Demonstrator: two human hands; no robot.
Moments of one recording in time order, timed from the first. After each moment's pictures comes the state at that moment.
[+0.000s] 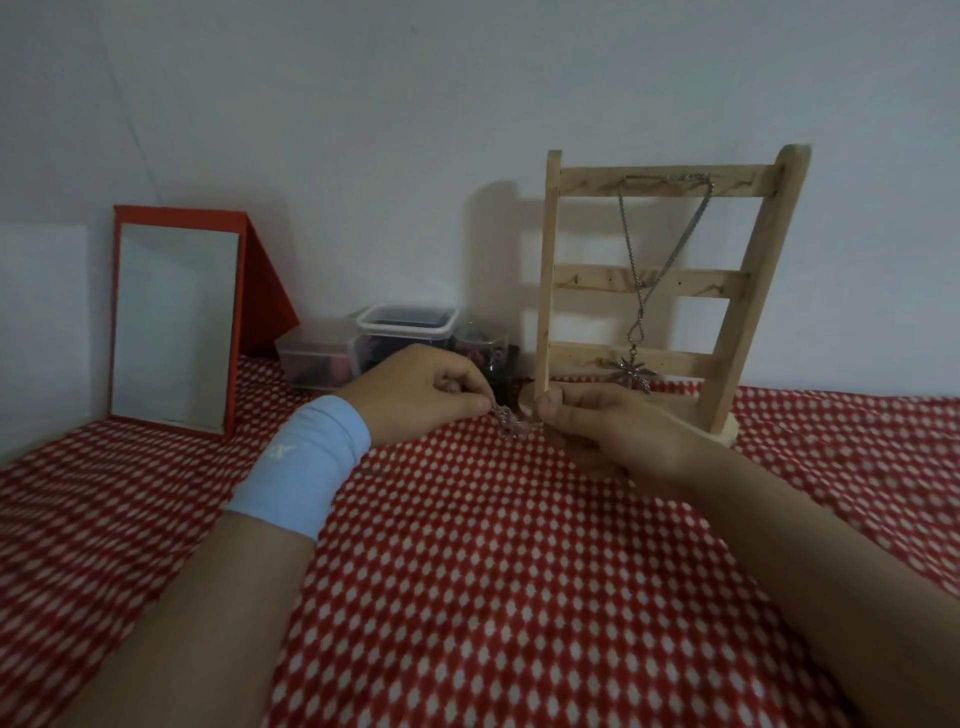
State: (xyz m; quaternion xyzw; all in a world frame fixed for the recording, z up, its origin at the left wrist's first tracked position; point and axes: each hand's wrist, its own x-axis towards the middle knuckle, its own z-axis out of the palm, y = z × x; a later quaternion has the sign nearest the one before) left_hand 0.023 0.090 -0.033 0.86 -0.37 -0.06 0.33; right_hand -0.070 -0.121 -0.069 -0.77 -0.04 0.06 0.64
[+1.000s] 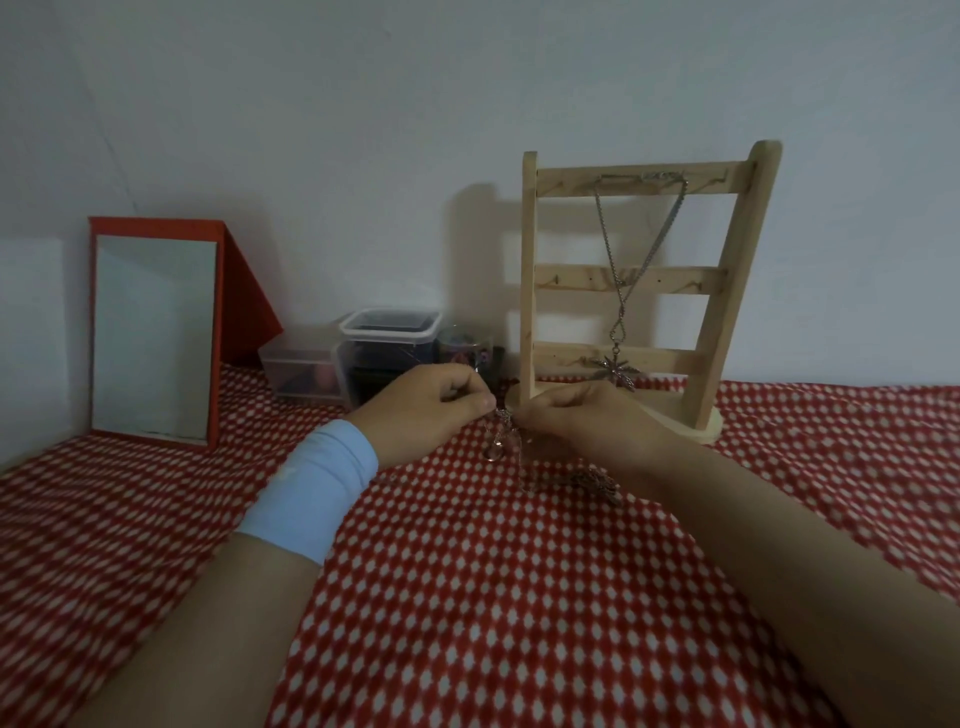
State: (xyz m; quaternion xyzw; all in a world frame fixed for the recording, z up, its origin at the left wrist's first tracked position) left_hand 0.018 0.070 -0.050 0.84 -0.38 -0.07 0.38; right_hand -0.064 -0.116 -0.074 -0.78 0.05 -0.05 0.63
